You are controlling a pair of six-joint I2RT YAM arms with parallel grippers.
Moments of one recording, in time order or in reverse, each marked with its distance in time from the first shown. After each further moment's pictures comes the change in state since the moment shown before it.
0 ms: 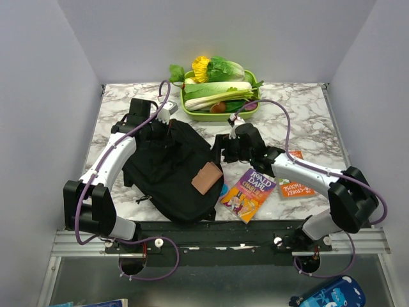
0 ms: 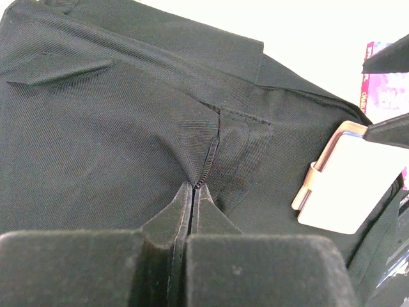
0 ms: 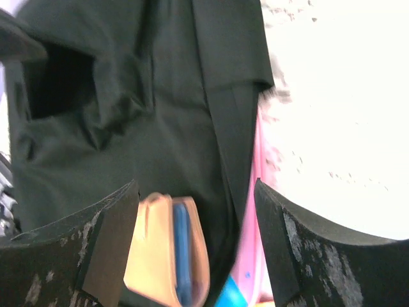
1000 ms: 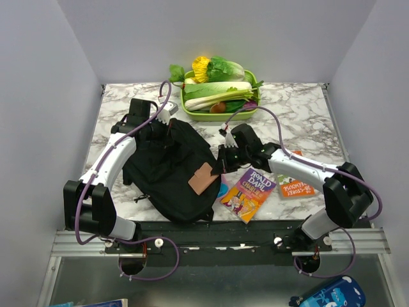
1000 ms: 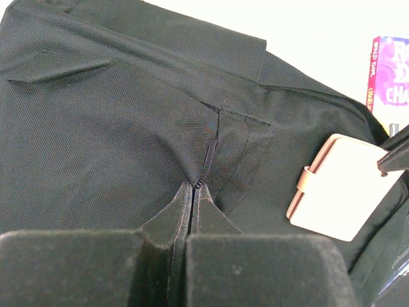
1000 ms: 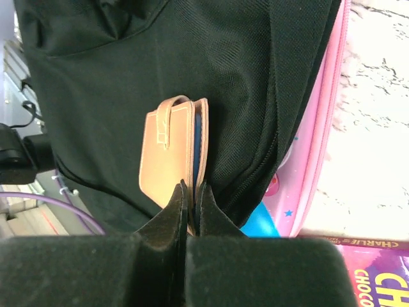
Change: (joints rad) left arm 0.001 0.000 -0.003 0.001 -0.001 0.027; right arm -0.009 0.029 0.045 -0.294 -0.309 -0.023
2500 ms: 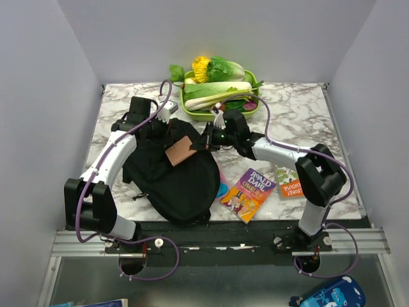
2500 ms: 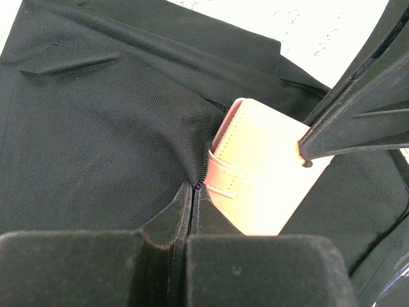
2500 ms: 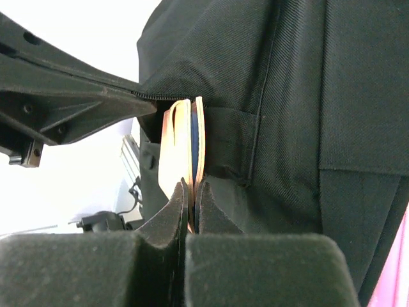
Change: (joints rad) left arm -0.002 0.019 0.031 -0.028 -0.020 0.009; right arm -0.046 0.263 0.184 0.430 -0.092 0.323
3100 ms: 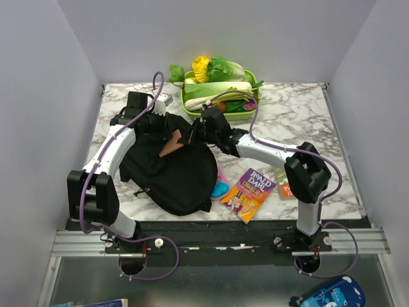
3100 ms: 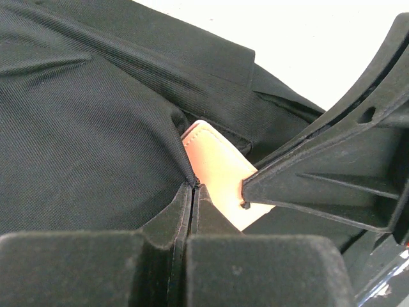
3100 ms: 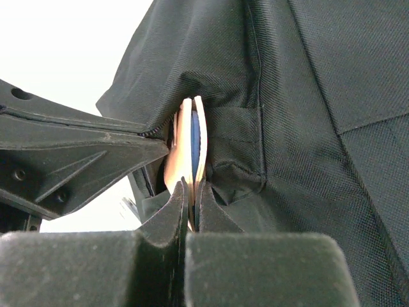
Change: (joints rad) left arm 0.032 0.071 0.061 0.027 0.024 -0.094; right arm 0.124 0.111 0.243 -0.186 0.356 0.145
